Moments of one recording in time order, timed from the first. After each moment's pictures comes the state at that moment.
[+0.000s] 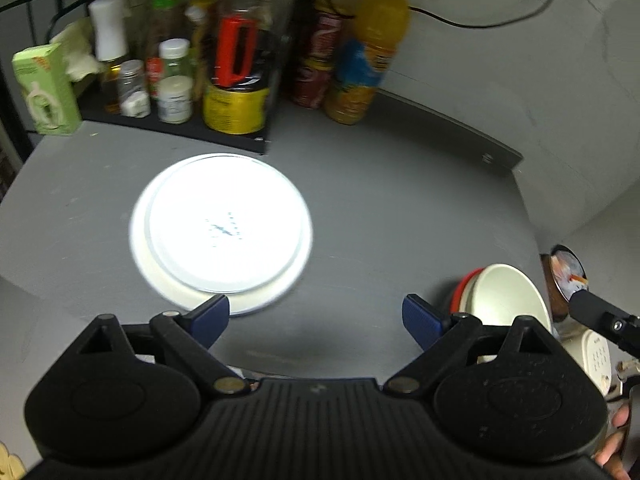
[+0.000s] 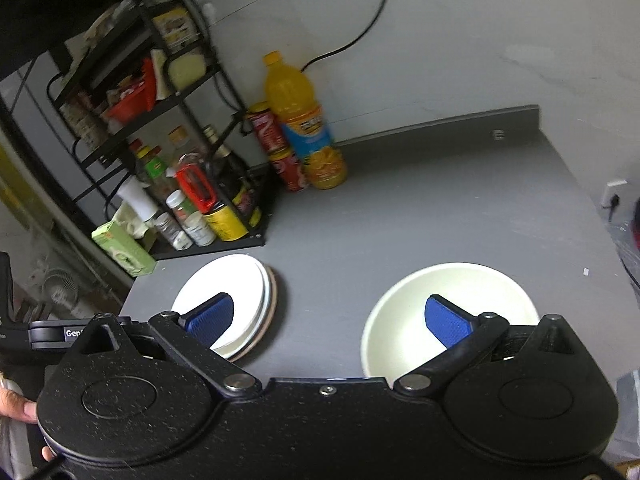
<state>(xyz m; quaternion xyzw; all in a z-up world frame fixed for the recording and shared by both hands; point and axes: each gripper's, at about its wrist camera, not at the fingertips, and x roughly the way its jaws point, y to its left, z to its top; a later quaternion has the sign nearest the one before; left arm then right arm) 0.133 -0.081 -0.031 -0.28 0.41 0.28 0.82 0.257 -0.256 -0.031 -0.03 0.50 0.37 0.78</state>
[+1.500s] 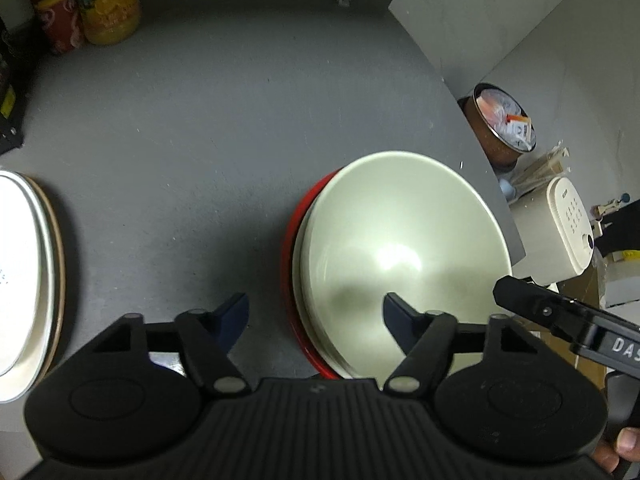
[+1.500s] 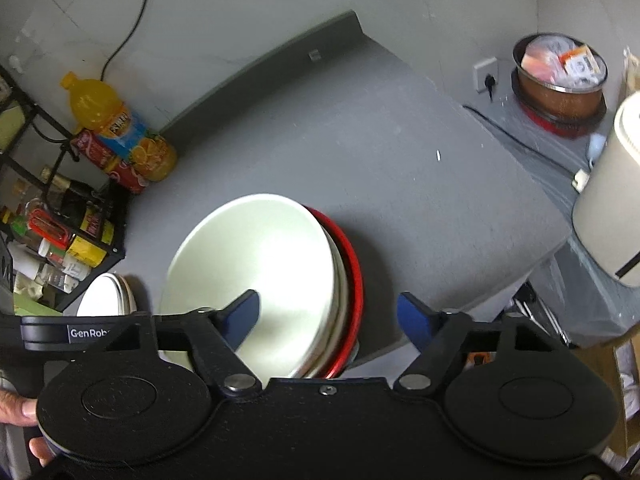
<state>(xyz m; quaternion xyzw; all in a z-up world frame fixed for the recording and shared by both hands) 0.308 -0.154 -0.126 -0.21 0.57 0.06 0.80 0.302 -0.357 -0.116 0.03 0.59 0.17 0.79</state>
